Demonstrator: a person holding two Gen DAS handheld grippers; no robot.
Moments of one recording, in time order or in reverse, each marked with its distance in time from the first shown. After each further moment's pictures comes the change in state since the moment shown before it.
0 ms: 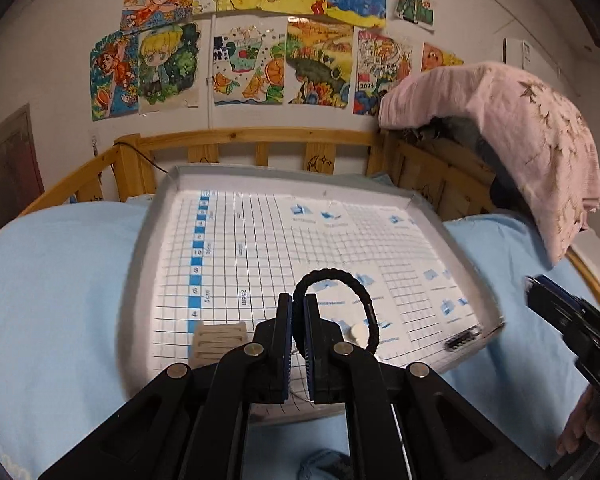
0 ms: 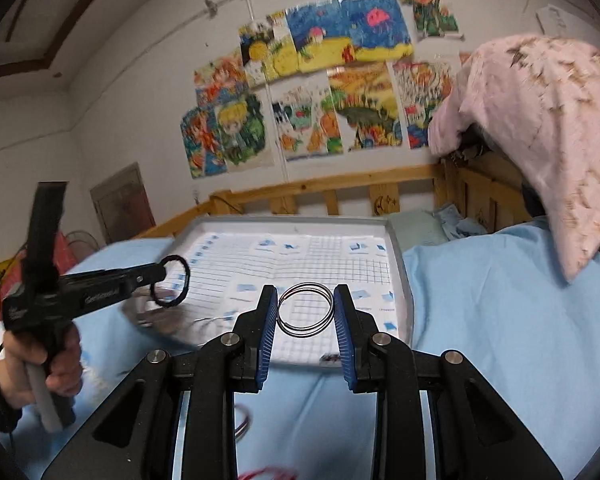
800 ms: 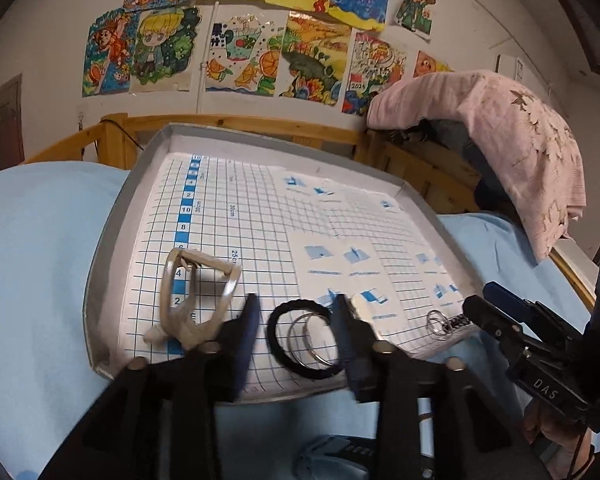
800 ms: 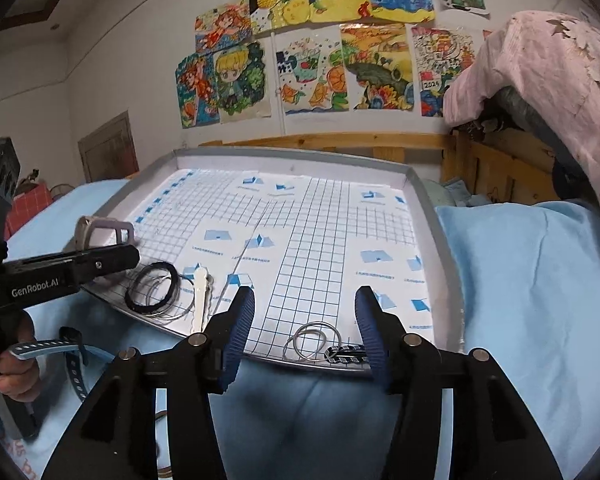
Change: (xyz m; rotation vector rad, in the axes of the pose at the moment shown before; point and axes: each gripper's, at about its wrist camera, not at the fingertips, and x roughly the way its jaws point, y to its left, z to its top) left arm 0.006 0.014 -0.030 -0.072 -0.015 -0.111; right arm 0.072 0.015 -0.034 -0.082 0.097 -0.041
